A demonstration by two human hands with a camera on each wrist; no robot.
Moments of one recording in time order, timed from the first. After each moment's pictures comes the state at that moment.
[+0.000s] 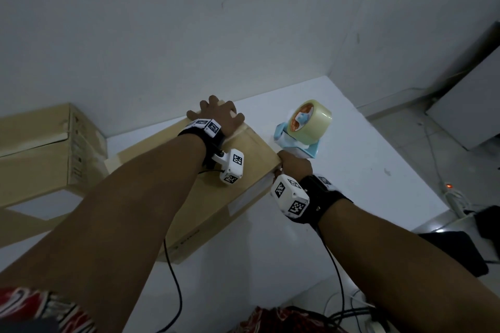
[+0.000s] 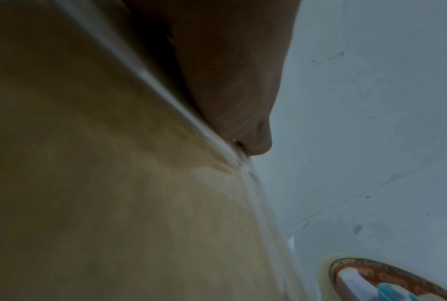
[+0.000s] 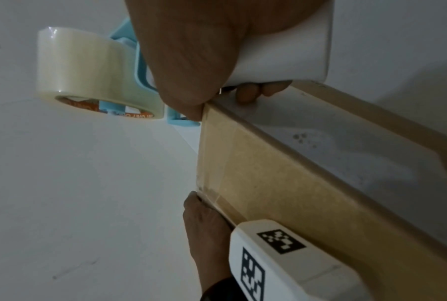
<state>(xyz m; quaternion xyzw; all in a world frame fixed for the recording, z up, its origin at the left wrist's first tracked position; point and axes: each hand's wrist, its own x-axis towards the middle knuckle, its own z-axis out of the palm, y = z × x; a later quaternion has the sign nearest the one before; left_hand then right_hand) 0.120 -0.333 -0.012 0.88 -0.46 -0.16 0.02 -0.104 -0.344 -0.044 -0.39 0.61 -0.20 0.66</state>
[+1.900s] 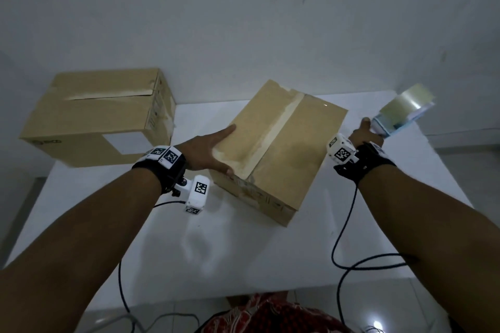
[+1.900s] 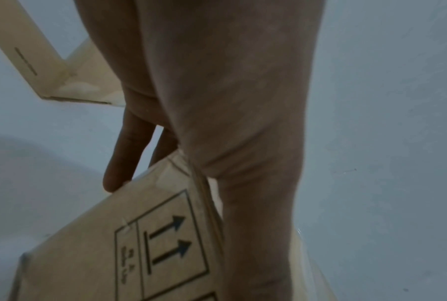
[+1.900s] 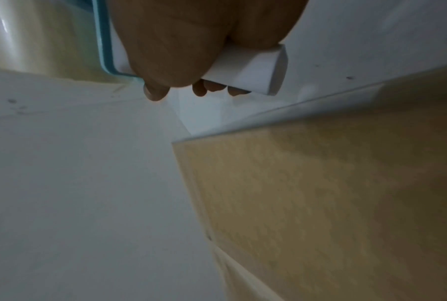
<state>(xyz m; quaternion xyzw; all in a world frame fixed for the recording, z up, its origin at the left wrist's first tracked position) 0.128 -0.119 -0.009 0.82 -0.44 -0.34 0.14 -0.094 -0.431 -0.038 -0.45 0.67 -0.31 0.51</state>
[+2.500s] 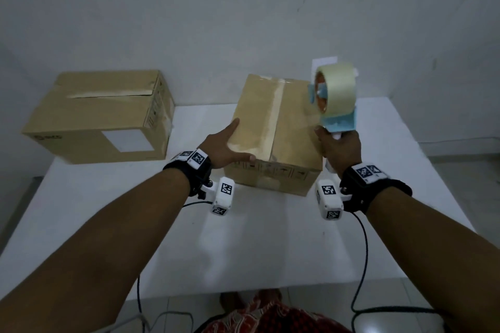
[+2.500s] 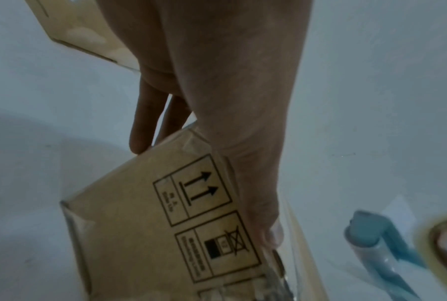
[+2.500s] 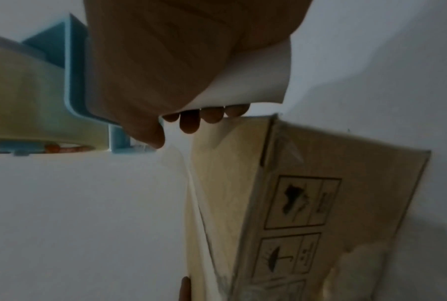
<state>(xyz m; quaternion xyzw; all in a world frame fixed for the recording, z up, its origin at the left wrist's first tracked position) 0.089 -0.157 -0.021 0.86 -0.34 -0.28 0.25 -0.115 -0.386 -0.032 -0.71 0.39 -0.32 0.49</state>
